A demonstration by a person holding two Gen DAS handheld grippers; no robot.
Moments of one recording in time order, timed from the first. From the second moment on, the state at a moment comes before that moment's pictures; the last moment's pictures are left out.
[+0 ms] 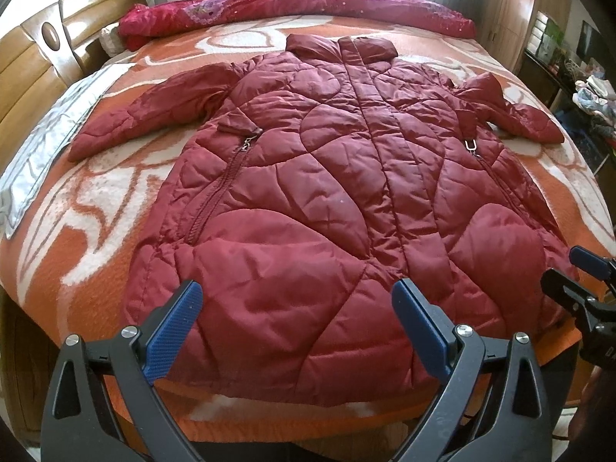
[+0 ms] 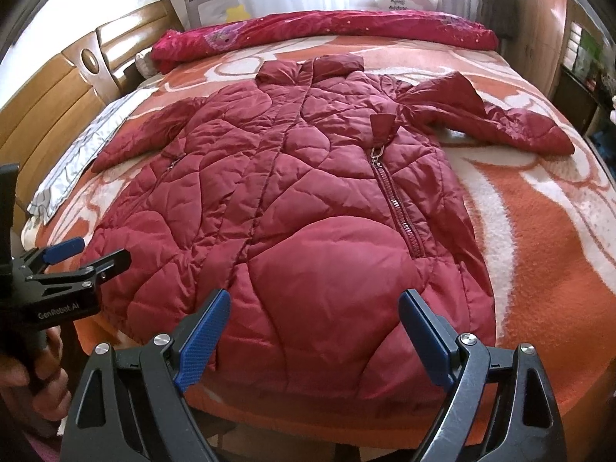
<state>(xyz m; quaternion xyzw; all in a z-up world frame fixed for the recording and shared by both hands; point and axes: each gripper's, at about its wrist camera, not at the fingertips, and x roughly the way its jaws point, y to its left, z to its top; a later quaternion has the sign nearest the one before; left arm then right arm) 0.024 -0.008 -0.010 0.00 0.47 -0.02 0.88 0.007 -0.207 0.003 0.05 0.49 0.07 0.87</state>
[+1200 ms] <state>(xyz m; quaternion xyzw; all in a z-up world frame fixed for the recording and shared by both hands) 0.120 0.005 -0.028 -0.03 0.53 -0.02 0.85 0.143 -0.491 -0.014 0.24 0.39 -0.13 0.88</state>
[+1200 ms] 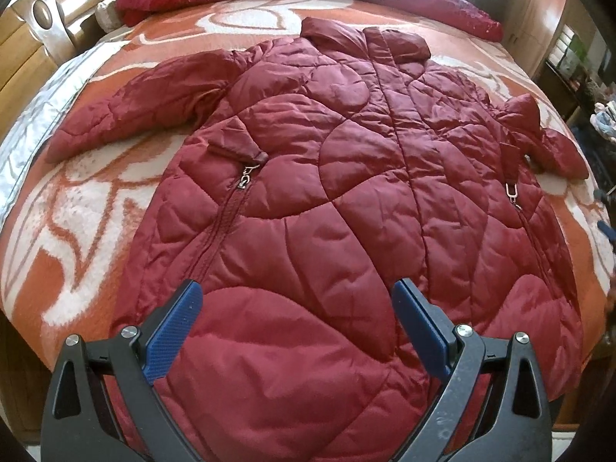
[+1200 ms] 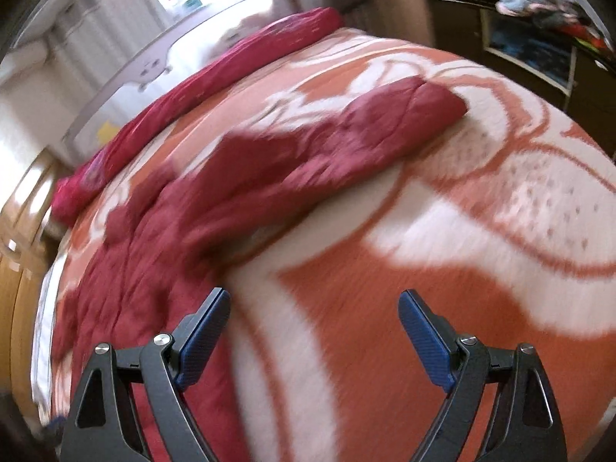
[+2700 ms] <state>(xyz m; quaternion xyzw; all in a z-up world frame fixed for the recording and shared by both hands) 0.168 -0.007 -0.046 -0.05 0.55 -0.04 0.83 0.276 -0.393 0.040 0.12 0.29 0.03 0.95</state>
